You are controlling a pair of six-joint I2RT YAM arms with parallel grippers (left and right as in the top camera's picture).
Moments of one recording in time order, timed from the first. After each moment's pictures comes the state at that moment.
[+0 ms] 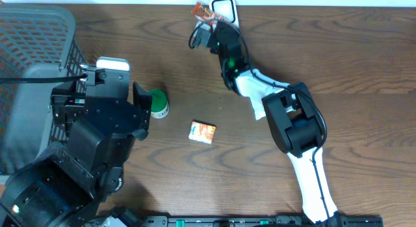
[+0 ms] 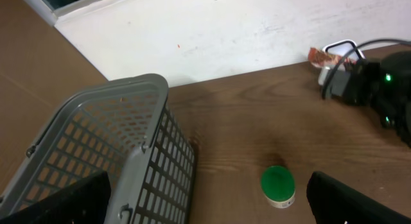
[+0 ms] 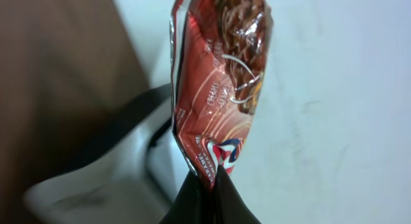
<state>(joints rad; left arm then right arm) -0.71 1.06 1.68 -1.26 -0.80 -0.15 0.47 2.44 1.67 0.55 0.32 -1.11</state>
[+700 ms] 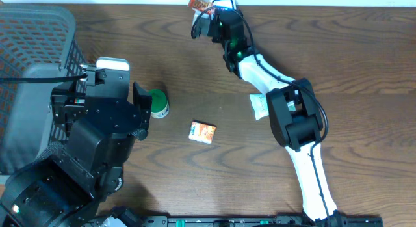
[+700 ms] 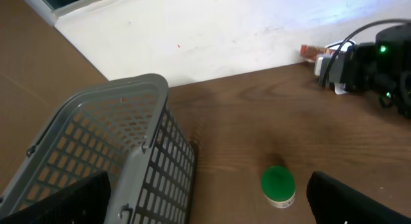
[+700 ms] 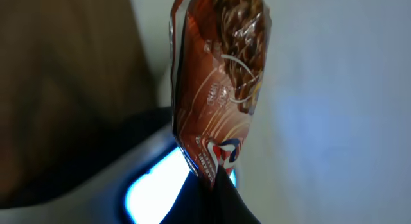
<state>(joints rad) -0.71 1.06 1.68 -1.26 -0.80 -0.15 0.43 2.51 1.90 0.30 0.17 -1.20</state>
